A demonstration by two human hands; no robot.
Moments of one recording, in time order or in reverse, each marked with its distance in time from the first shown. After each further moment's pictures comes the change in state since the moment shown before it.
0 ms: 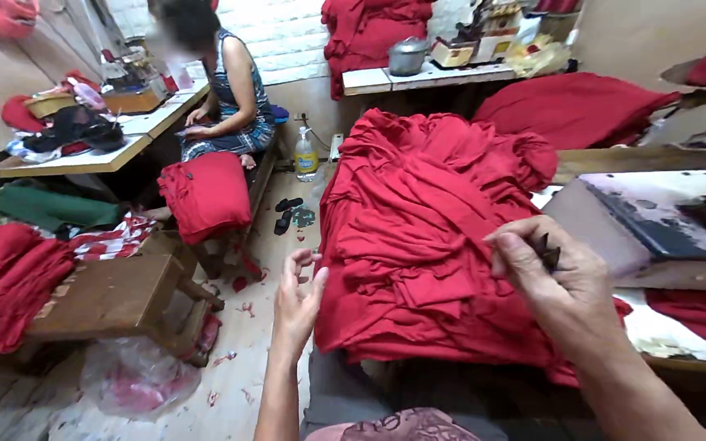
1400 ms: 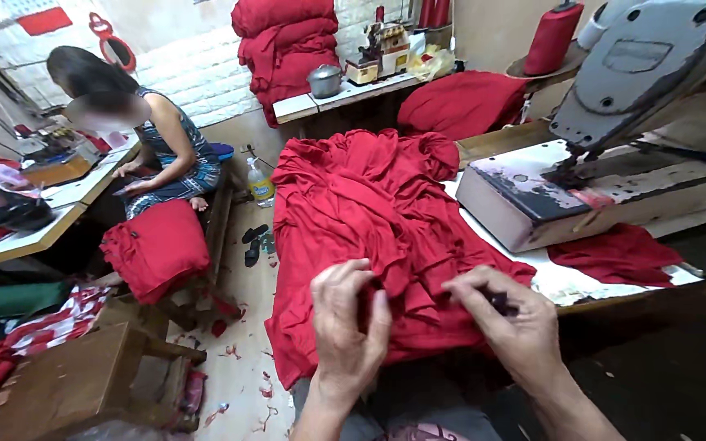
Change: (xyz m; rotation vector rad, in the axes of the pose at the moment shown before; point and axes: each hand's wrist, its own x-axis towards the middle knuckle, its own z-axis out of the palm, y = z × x) left_hand -0.016 0.080 0.112 0.112 0.023 0.730; right_hand -0.062 0.017 -0.026 0.079 0.236 0.059
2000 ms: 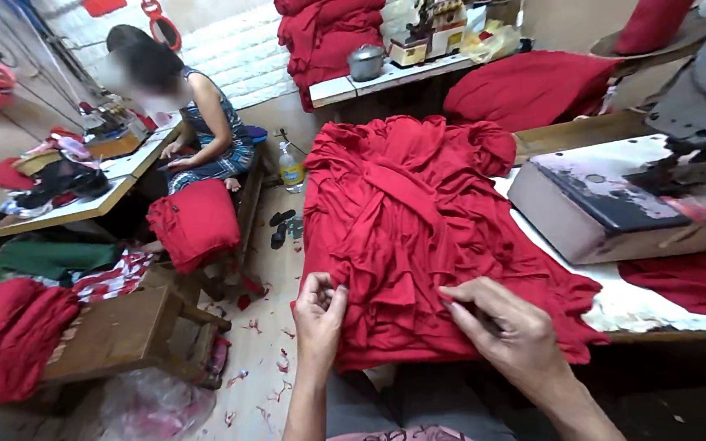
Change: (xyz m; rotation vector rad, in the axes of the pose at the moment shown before) left_hand -0.024 -0.037 -0.039 -0.377 0.057 -0.756; right_hand -0.005 0.014 0.026 -0.199 -0.178 -0.156
